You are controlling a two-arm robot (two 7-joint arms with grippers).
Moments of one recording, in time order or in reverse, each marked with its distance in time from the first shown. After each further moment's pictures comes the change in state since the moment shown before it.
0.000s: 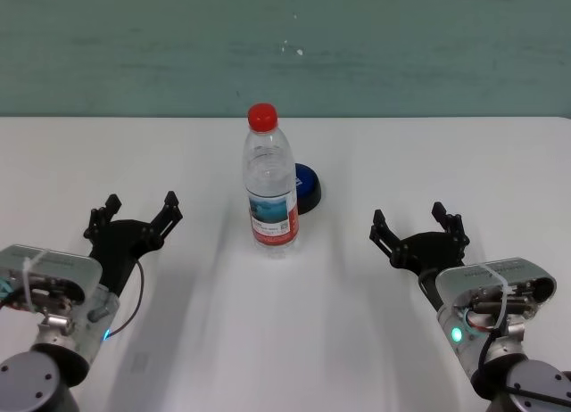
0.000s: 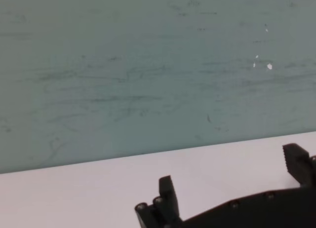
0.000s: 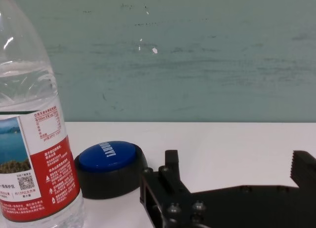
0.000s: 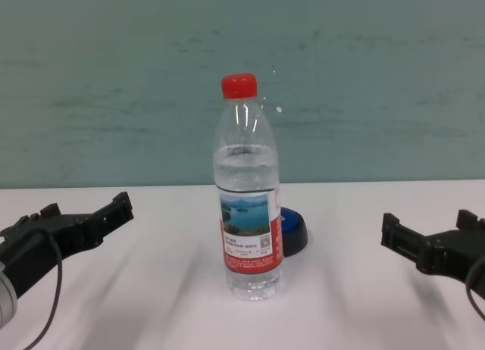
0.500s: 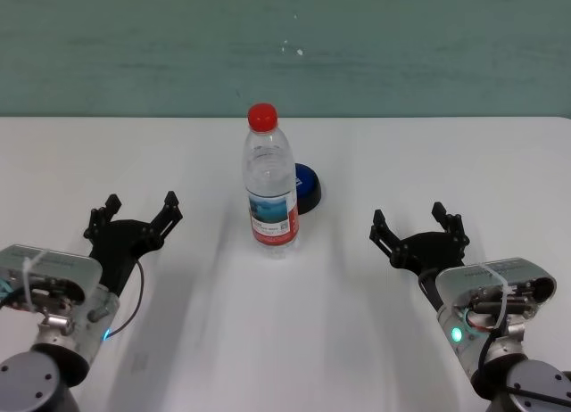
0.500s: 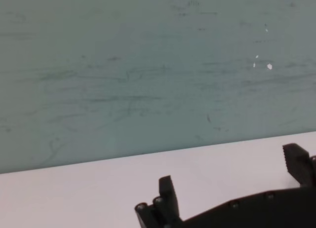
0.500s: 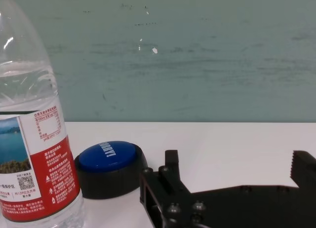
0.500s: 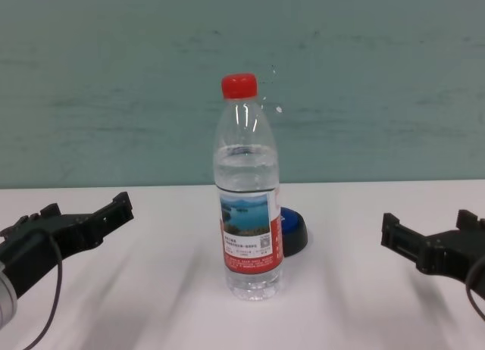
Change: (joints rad) left arm 0.000 0.000 0.000 0.000 0.000 0.000 0.000; right arm 0.000 0.000 0.000 0.000 0.000 0.000 0.000
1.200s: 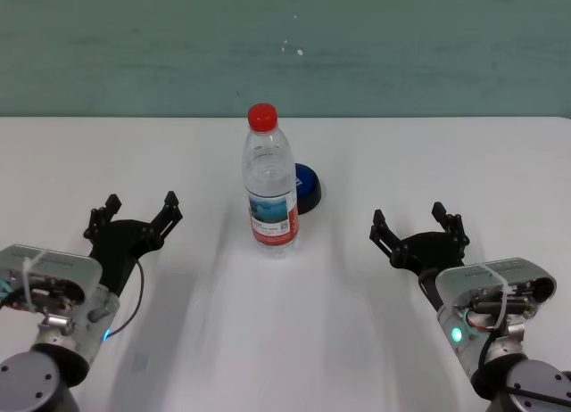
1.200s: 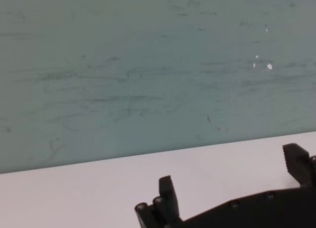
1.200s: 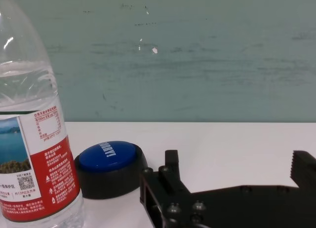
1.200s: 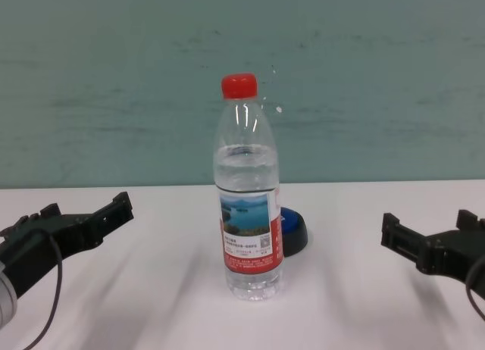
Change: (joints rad) left arm 0.002 -0.001 -0.002 -0.003 -0.004 -0.003 -0.016; right arm 0.000 0.000 0.000 0.000 0.000 0.000 0.000
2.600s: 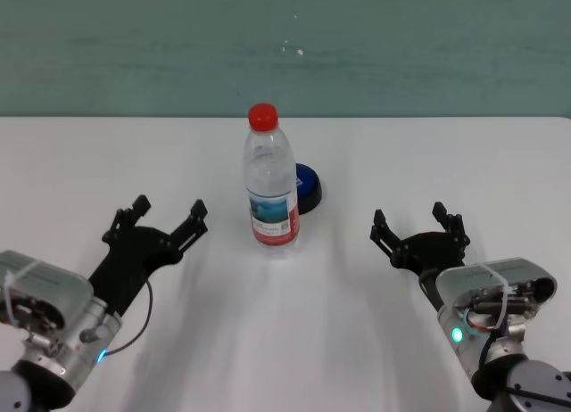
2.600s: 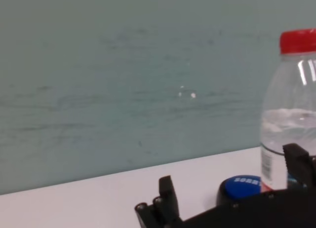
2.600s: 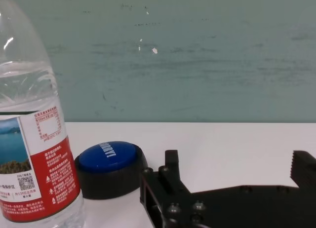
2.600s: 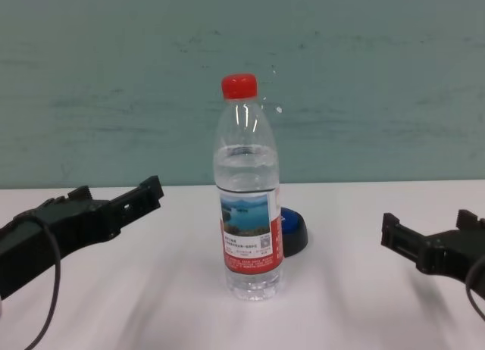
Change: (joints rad) left arm 0.103 0.028 -0.023 -0.167 -0.041 0.028 -0.166; right arm 0.000 0.000 0.000 0.000 0.000 0.000 0.000
